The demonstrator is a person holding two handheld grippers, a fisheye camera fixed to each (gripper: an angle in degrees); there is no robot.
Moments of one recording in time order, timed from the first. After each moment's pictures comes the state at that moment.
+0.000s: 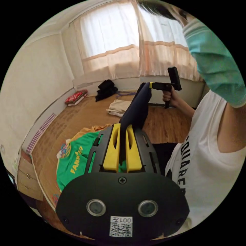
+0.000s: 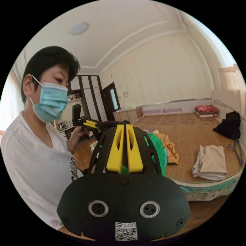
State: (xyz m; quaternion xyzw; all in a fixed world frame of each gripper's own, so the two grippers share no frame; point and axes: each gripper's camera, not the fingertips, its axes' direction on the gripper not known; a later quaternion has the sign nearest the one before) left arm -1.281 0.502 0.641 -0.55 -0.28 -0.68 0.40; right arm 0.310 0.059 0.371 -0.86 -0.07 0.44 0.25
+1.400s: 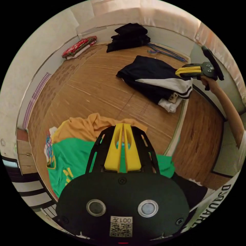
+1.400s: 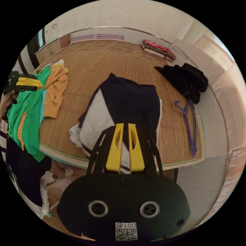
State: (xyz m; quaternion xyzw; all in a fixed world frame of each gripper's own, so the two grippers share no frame) left arm -1.157 0.983 0.632 -0.63 -0.15 -0.75 0.15; right arm 0.433 0.273 -0.042 -0.98 -0.11 0.06 -0.15
